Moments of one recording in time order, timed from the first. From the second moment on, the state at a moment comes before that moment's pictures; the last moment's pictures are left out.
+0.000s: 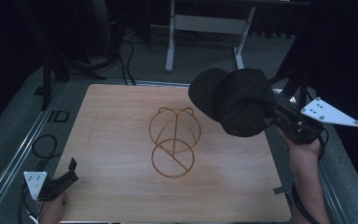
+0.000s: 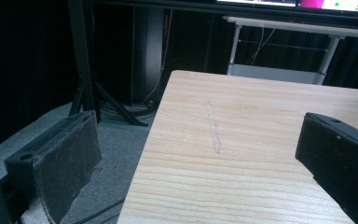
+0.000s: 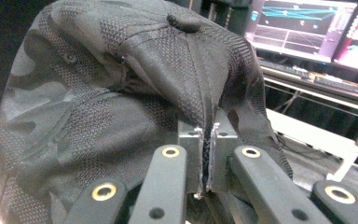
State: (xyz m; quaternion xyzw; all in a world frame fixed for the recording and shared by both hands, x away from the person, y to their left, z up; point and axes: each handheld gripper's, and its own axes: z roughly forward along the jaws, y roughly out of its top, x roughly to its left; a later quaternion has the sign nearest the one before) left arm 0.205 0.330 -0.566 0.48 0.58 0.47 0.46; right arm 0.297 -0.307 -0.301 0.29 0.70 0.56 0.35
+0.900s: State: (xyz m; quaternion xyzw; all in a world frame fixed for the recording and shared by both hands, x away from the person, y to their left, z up) left arm 0.204 0.331 -0.566 0.48 0.58 0.46 0.47; right arm 0.302 -0.203 -0.280 0.21 0.73 0.58 0.30
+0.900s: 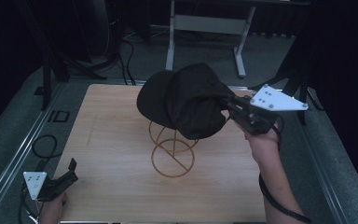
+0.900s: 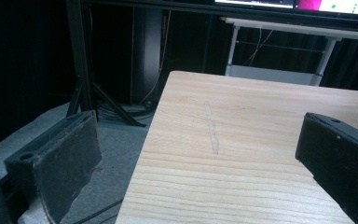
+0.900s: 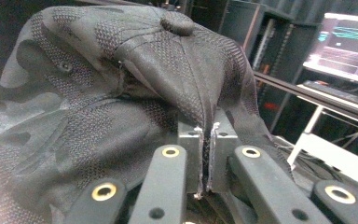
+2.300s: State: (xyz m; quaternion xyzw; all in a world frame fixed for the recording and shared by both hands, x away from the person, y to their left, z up) left arm 0.204 0.331 -0.566 0.49 0.58 0.46 0.47; right arm 0.332 -0.159 -0.358 0.21 0.80 0.51 0.21
